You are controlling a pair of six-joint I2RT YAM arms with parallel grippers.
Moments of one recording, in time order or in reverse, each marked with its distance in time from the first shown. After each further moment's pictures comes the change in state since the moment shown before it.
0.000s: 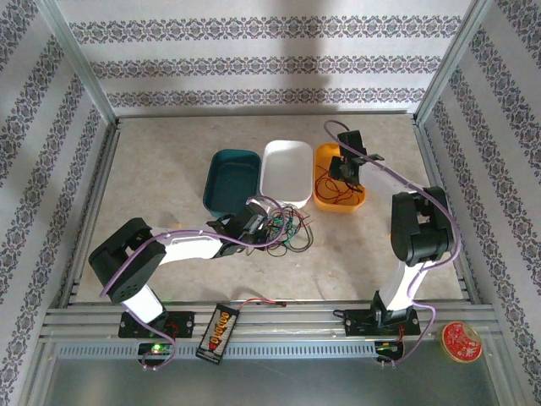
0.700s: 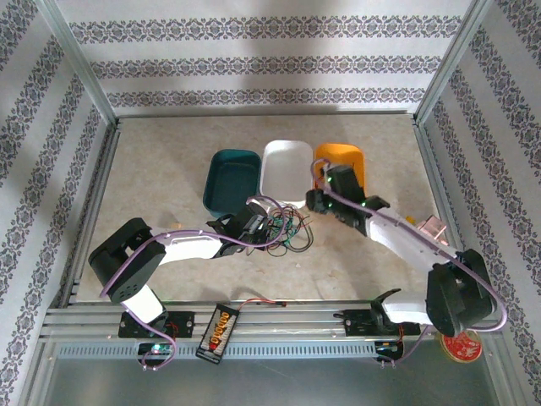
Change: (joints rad) left arm 0.000 -0.002 0.000 0.001 0.000 -0.001; right arm 0.293 -0.494 -0.437 0.077 -0.148 -0.070
